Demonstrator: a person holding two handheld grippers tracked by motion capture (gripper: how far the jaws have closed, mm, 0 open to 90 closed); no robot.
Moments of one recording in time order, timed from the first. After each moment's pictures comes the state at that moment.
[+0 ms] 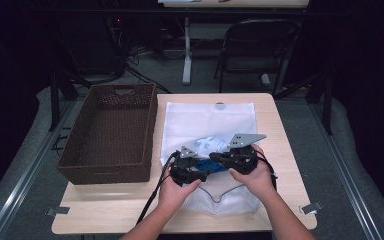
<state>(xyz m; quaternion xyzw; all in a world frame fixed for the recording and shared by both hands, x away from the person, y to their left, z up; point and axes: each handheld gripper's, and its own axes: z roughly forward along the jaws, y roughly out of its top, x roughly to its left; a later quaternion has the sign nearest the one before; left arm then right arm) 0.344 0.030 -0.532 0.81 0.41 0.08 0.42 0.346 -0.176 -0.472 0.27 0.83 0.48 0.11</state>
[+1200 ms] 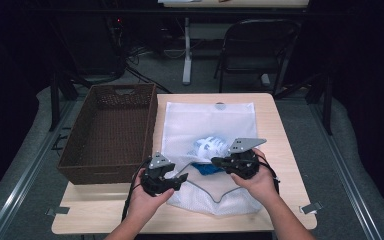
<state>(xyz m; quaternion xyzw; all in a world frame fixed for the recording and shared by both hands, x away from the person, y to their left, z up) 0.307 0.101 -0.505 0.81 0.39 0.11 0.42 0.334 -0.178 -0.473 0.27 0.84 0.46 0.11</state>
